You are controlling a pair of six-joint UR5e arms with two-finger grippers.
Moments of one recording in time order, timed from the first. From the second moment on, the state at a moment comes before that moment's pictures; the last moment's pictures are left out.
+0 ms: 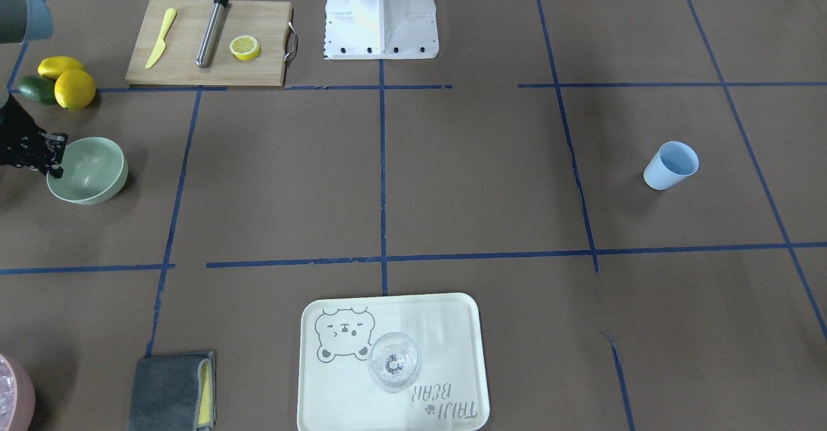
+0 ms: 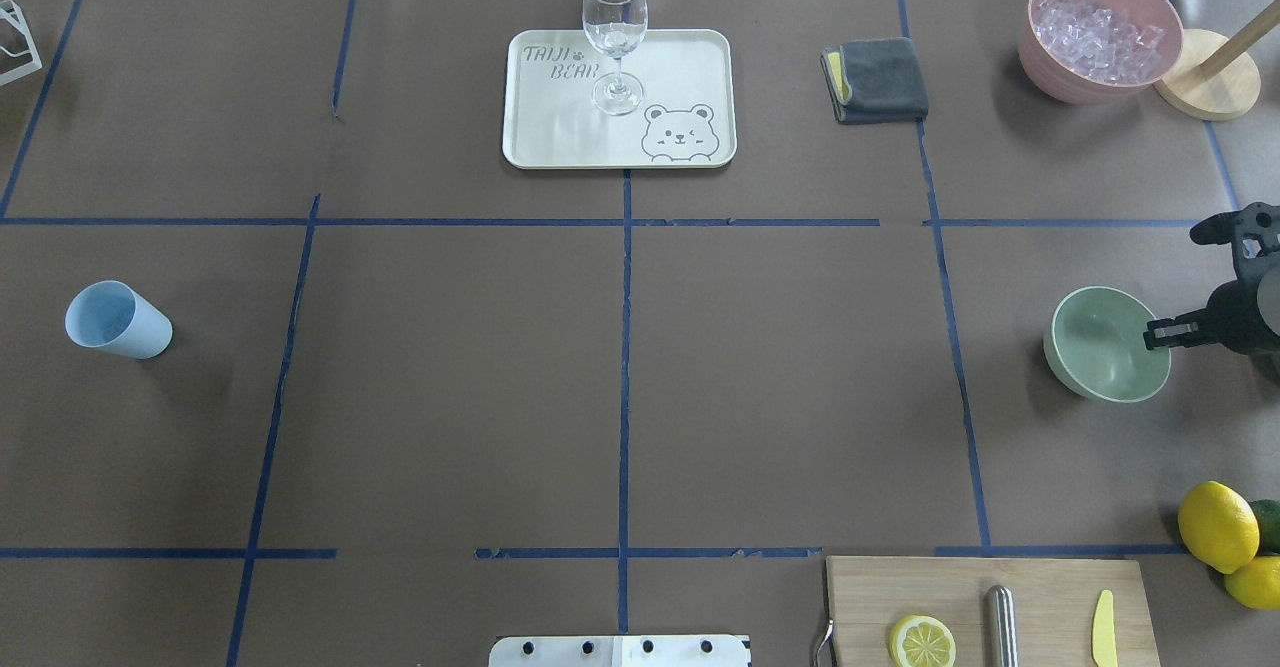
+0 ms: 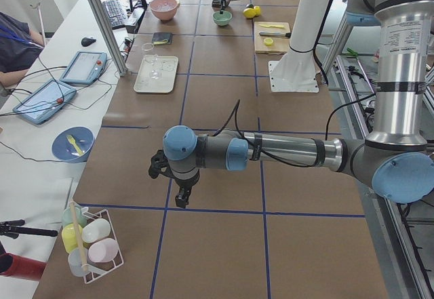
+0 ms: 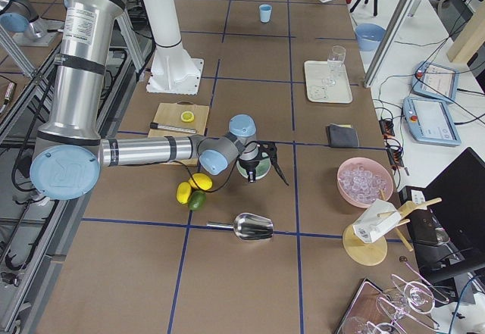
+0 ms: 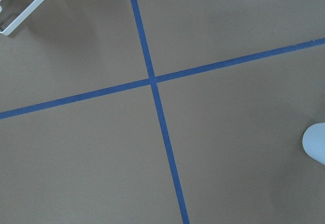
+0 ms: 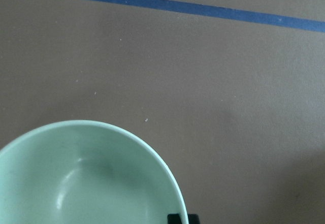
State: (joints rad) left arm -1.58 -1.54 -1.68 -1.55 -2.41 0.20; right arm 0.92 -1.78 1.75 -0.92 2.03 0.75
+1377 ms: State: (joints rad) left arm -1.58 -1.53 -1.68 -1.55 -2.41 0.20; right arm 0.76 -1.30 1.96 -1.24 2.12 1.15
